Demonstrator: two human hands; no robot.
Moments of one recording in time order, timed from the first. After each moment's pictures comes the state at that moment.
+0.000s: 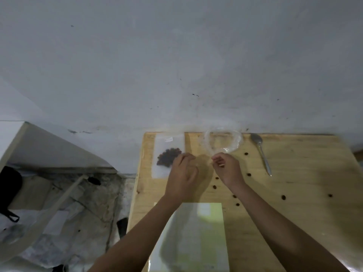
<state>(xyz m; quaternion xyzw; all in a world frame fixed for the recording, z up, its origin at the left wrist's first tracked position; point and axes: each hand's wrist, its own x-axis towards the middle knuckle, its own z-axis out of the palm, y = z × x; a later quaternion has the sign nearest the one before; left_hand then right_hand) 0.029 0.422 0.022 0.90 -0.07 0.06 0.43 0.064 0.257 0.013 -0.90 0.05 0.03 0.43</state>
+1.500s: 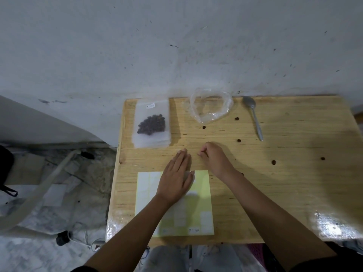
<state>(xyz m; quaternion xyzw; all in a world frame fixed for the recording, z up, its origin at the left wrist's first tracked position) -0.044 0.399 -0.062 0.96 -0.14 -0.05 0.22 0.020 0.242 -0.025 -0.91 0.01 0.18 0.37</state>
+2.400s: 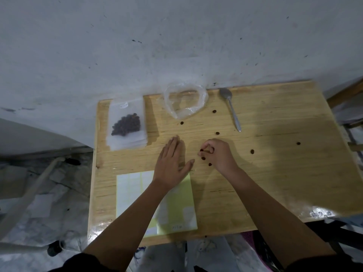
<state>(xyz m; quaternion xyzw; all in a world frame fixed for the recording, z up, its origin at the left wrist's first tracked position) -0.013 0.353 -0.064 0.97 -0.13 -0.06 0.21 0.007 0.180 -0.016 -0.89 0.09 0.12 0.42</state>
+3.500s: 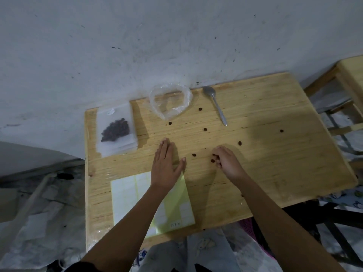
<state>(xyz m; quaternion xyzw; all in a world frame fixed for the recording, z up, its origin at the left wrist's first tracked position) -0.023 0.346 -0.058 0.96 -0.11 -0.07 0.25 -0.039 0.150 -0.001 -0.71 0.30 0.17 0.62</state>
